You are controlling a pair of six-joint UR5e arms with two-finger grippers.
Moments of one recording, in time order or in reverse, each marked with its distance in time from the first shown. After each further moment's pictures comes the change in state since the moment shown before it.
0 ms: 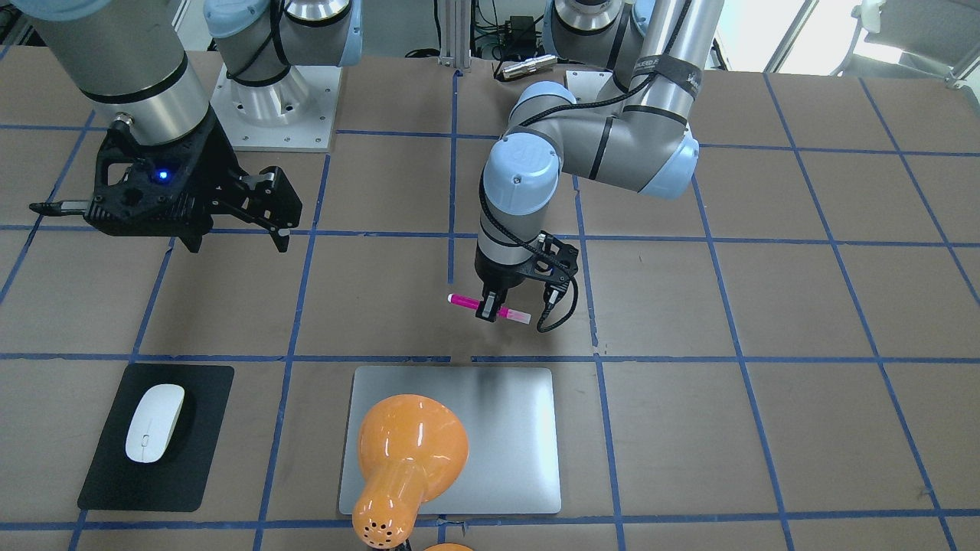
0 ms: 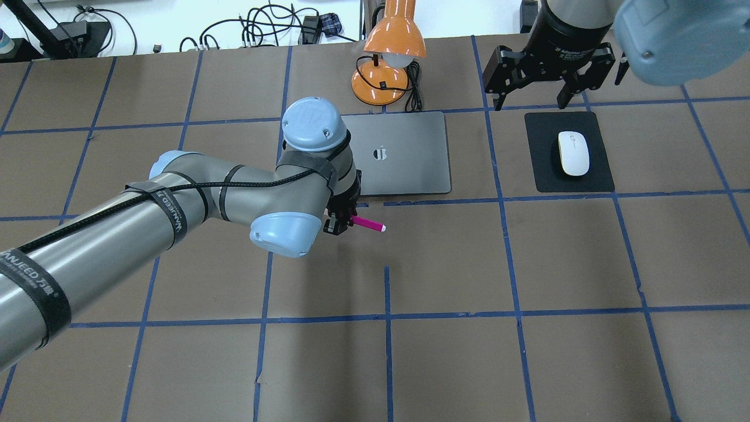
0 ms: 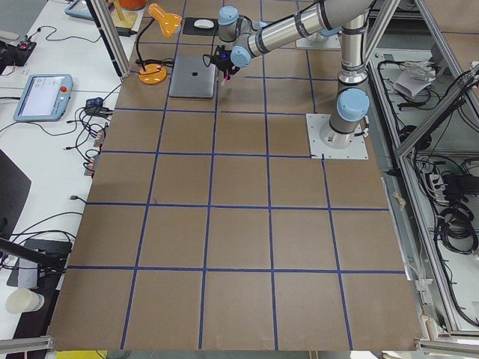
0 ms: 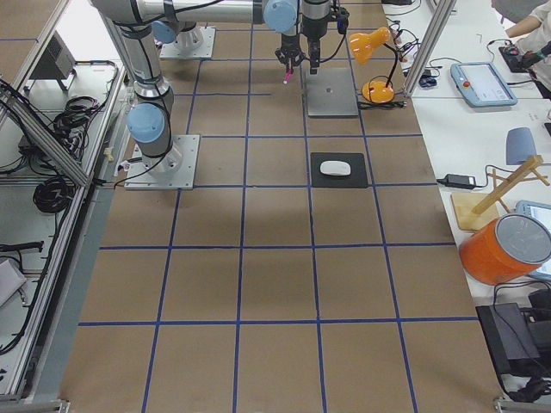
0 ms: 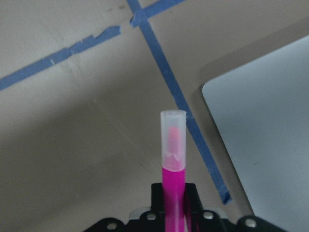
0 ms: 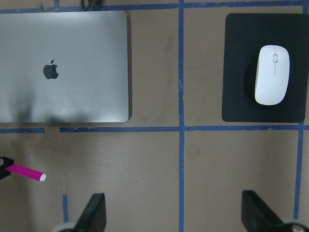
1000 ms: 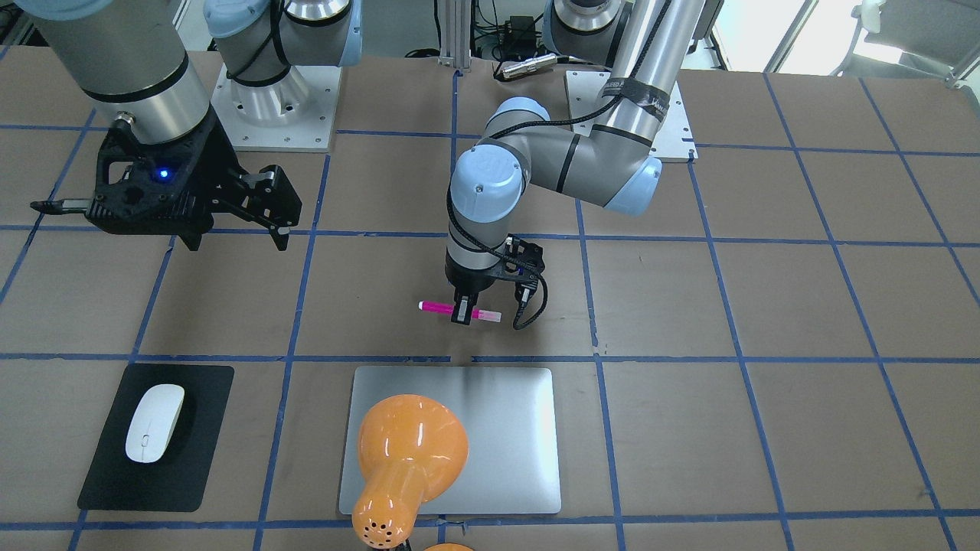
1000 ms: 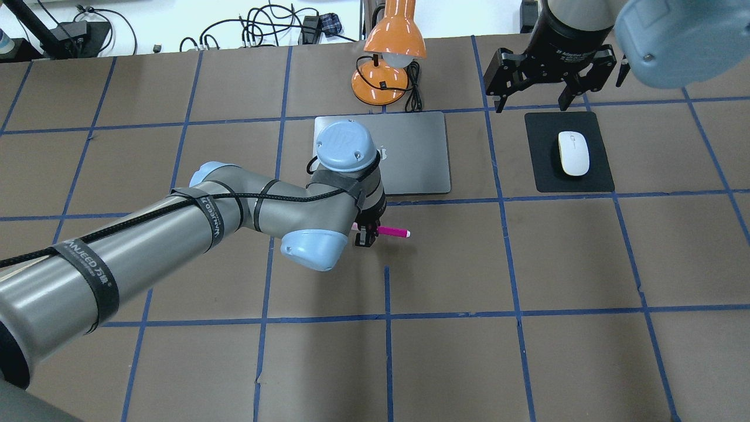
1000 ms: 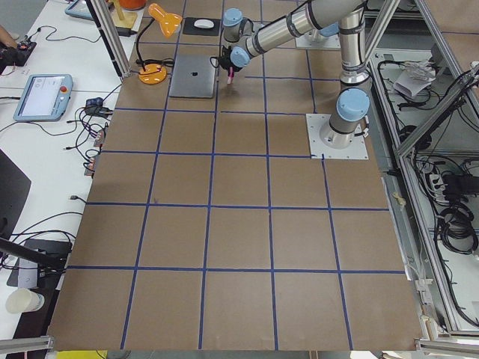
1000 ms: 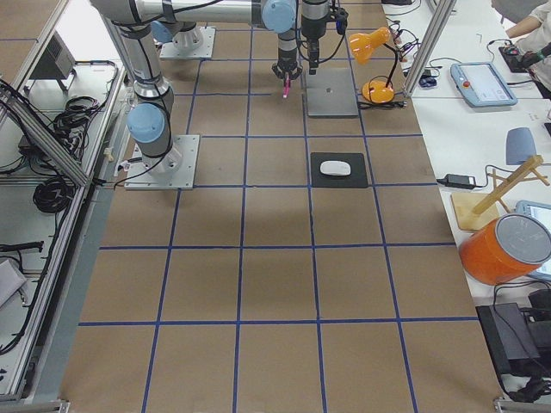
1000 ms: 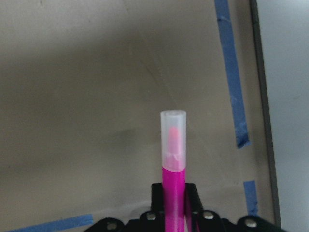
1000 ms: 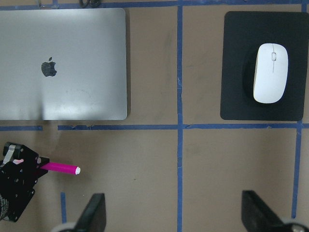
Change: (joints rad) left arm -0.057 -0.073 0.002 0.076 -0.027 -0.187; right arm -0.002 -0.003 0.005 0.001 -0.004 -0.003
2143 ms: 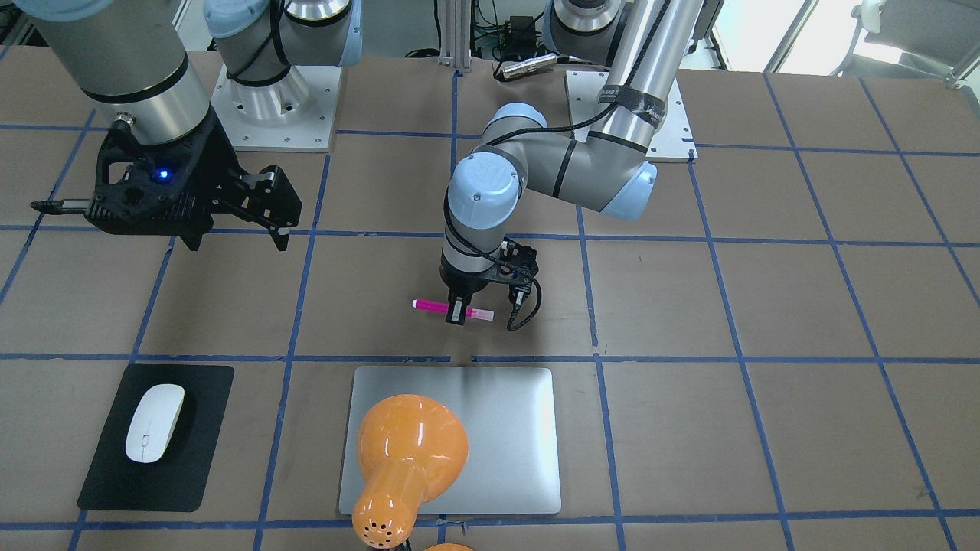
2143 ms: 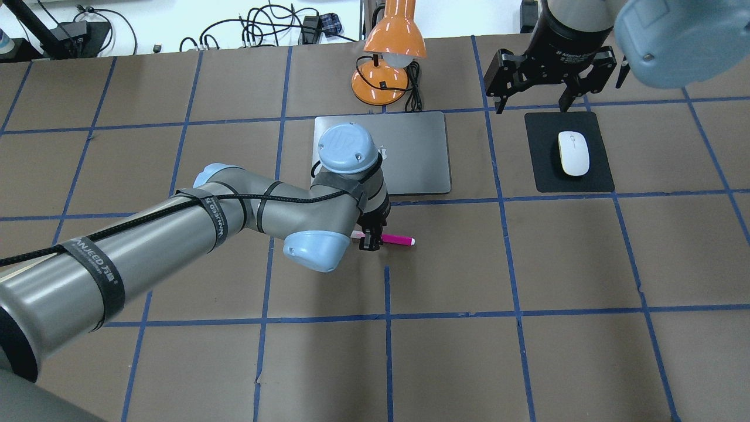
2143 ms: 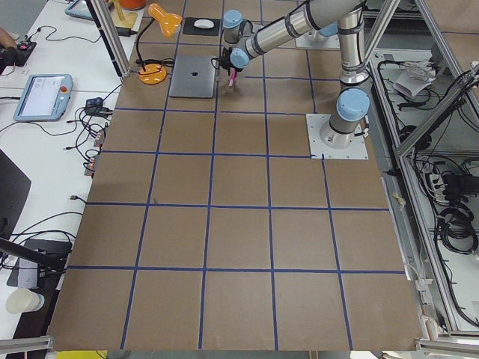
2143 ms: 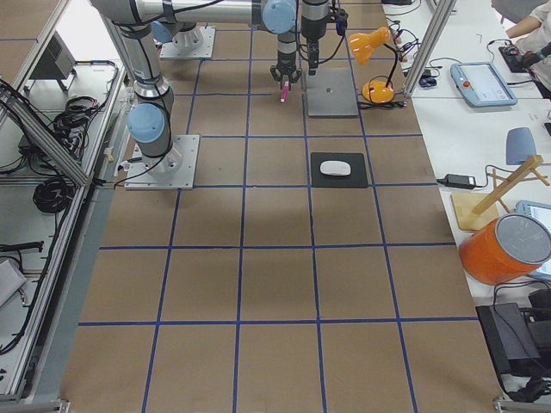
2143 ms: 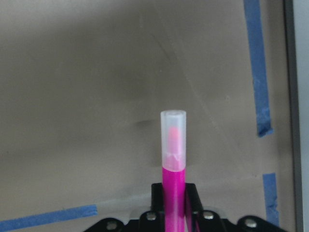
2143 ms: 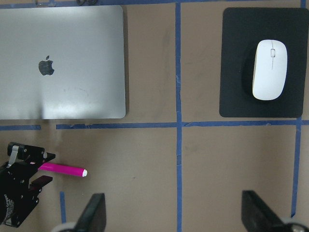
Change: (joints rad) left arm -0.002 -0.007 0.000 0.001 -0.038 0.015; right arm -0.001 0.001 0.001 0.007 -0.005 0.007
